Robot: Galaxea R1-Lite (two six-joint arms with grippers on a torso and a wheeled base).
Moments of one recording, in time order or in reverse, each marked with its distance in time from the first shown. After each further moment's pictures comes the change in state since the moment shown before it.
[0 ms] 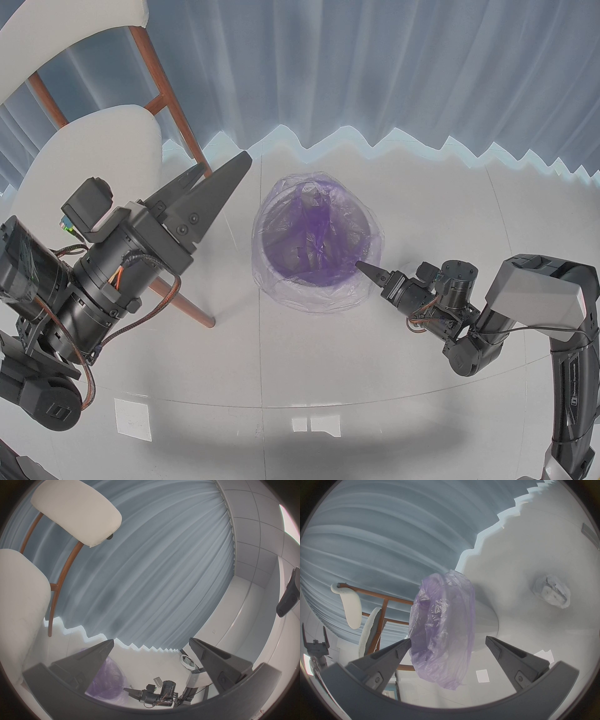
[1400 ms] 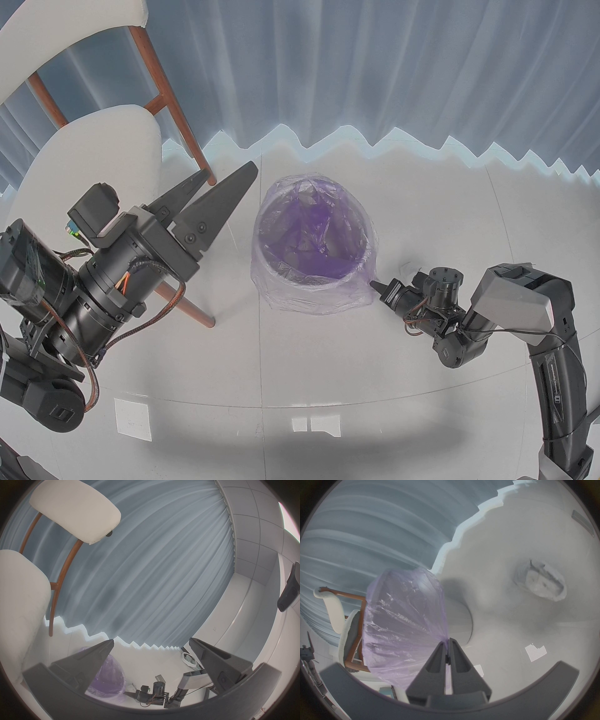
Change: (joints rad) left arm -0.003 0.013 0.007 0.000 0.000 0.021; right arm -0.063 0.177 -0.221 0.142 0.000 0.017
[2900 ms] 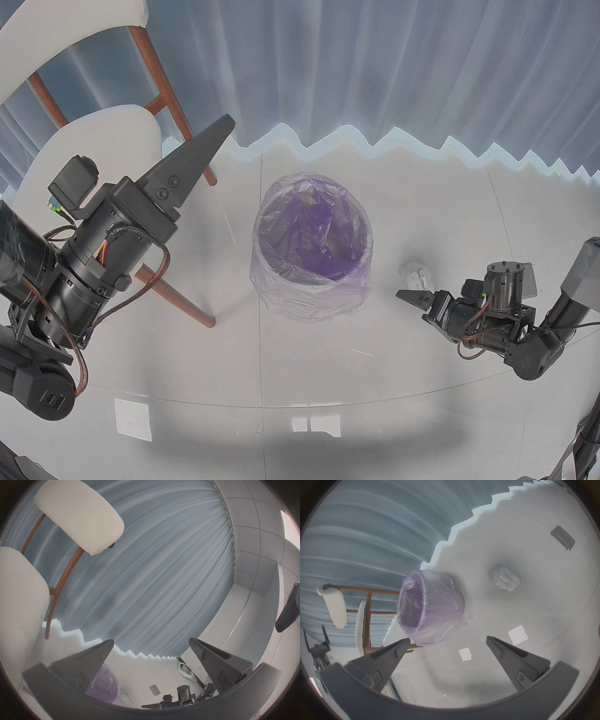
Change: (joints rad) left arm 0.021 -0.032 -0.061 0.002 0.002 -0.083; right arm 0.001 -0.563 0.580 0.219 0.000 -0.039
